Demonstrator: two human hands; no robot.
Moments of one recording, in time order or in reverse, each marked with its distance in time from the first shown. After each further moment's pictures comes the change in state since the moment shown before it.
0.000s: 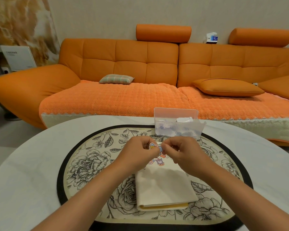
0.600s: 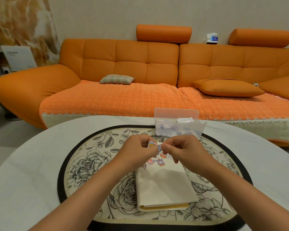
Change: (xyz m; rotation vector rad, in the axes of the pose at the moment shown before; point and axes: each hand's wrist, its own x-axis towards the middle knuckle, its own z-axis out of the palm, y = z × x) left_hand 0.001 0.004 -0.006 -0.012 -0.012 -0.003; right_hand -0.001 -0.011 -0.007 0.156 -0.024 0.089
